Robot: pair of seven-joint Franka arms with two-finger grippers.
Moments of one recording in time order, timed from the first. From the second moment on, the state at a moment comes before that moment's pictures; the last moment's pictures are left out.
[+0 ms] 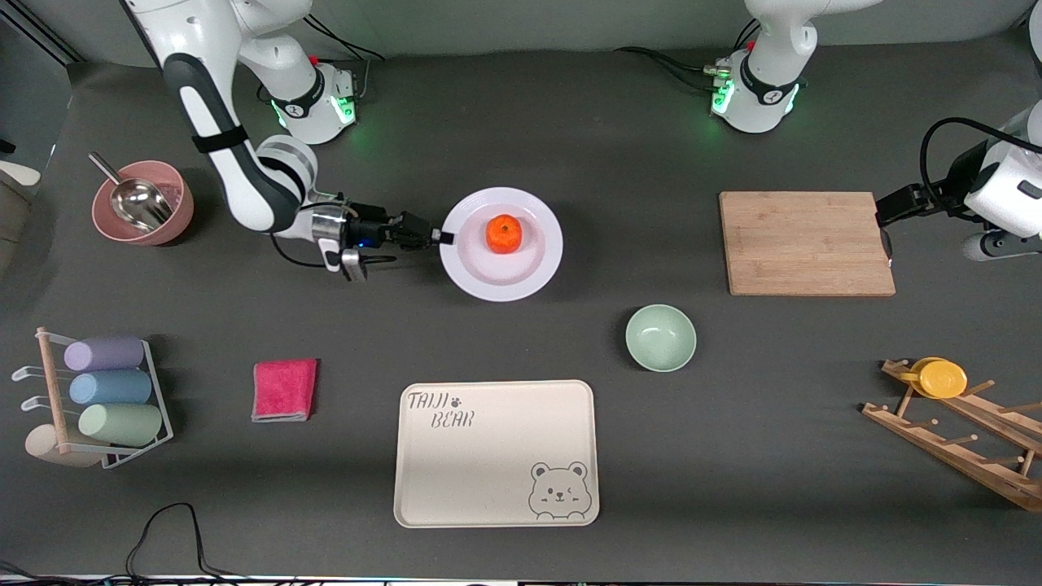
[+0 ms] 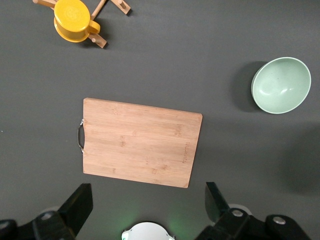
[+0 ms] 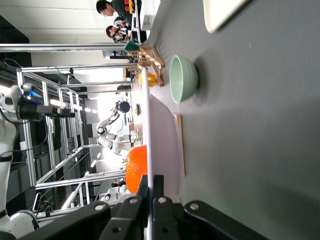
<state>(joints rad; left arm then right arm) 0.11 -0.05 -0.12 -1.73 0.02 1.54 -0.14 0.30 0.18 0.02 -2.46 1.86 1.99 -1.04</state>
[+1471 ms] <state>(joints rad) 0.12 0.03 -0.09 -1.69 0.02 1.54 -0.14 0.29 1.02 -0.10 -1.36 1.77 2.07 -0.83</state>
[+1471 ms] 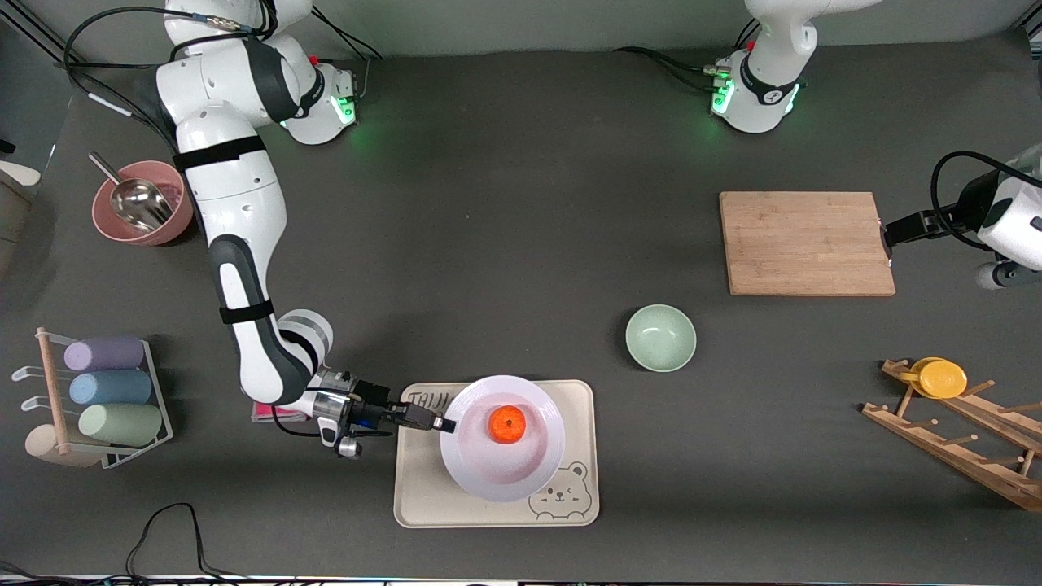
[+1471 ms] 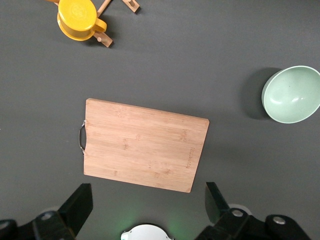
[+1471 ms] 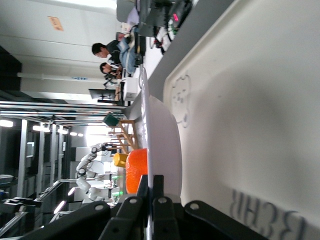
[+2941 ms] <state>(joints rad) 0.12 0.04 -0.09 -1.69 0.00 1.55 -0.15 0.26 0.97 -0.15 -1.32 1.38 2.08 -0.60</state>
